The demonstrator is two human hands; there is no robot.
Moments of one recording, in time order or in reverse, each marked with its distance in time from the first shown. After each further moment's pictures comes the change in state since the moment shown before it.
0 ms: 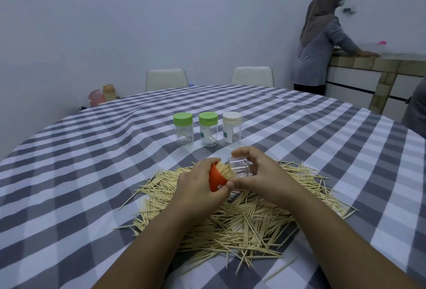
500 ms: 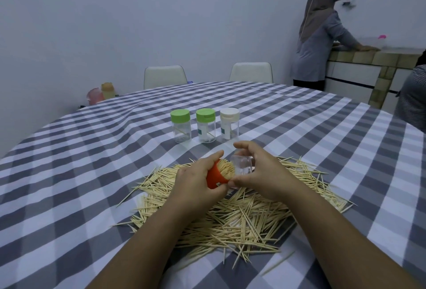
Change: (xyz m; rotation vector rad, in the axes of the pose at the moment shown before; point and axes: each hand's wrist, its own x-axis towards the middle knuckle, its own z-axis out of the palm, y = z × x) left_hand 0.002 -0.004 0.003 0.009 0.013 0.097; right_hand 0.000 -0.006 -0.002 -0.210 0.041 0.024
